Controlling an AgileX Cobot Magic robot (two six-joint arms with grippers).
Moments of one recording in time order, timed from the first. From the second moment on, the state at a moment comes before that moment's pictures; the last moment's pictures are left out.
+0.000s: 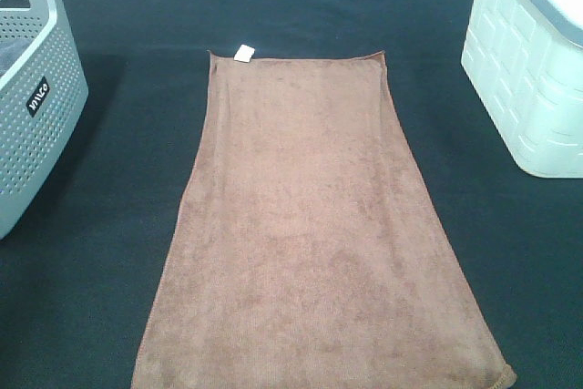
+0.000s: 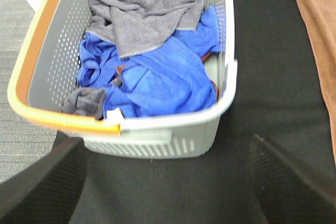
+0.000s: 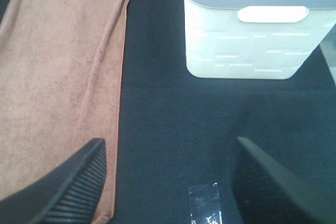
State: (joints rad) left arm -0.01 0.72 -0.86 0.21 0.89 -0.13; right arm -0.01 0.42 -0.82 0.09 1.07 -0.04
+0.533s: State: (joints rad) left arm -0.01 0.17 -0.58 0.12 0.99 -0.02; right arm -0.01 0.04 -0.66 0.09 1.16 -0.05
